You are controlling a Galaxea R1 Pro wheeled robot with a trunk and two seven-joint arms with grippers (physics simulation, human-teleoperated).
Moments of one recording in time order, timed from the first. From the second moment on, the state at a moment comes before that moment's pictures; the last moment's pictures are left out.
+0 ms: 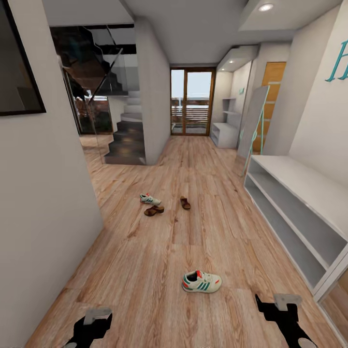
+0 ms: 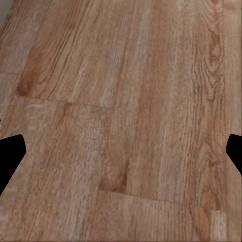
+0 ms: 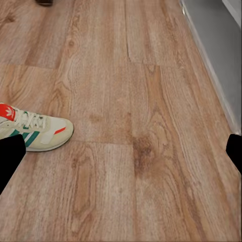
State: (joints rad) left arm -0.33 0.09 0.02 -0.44 0.05 -0.12 0.00; right arm -0.19 -0.19 -0.08 -0.80 0.00 -0.14 0.00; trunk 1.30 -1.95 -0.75
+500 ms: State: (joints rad) left arm -0.33 0.08 0.03 -0.45 0.05 -0.12 -0.01; right arm -0.21 -0.19 -0.08 -0.64 0.00 -0.13 0.00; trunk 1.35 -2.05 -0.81
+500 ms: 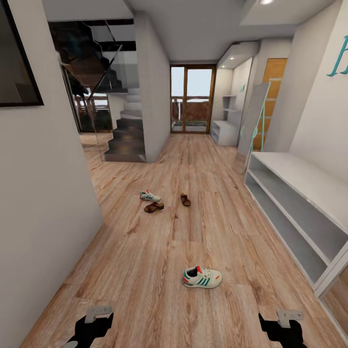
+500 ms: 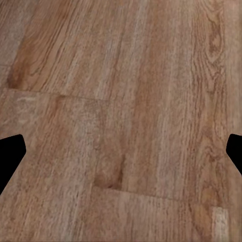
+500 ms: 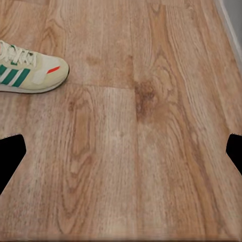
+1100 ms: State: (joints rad) left arm -0.34 0.08 0.02 -0.45 0.05 -0.12 -0.01; right arm -0.21 -0.19 -0.08 -0.64 0.00 -0.12 0.00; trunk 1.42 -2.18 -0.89
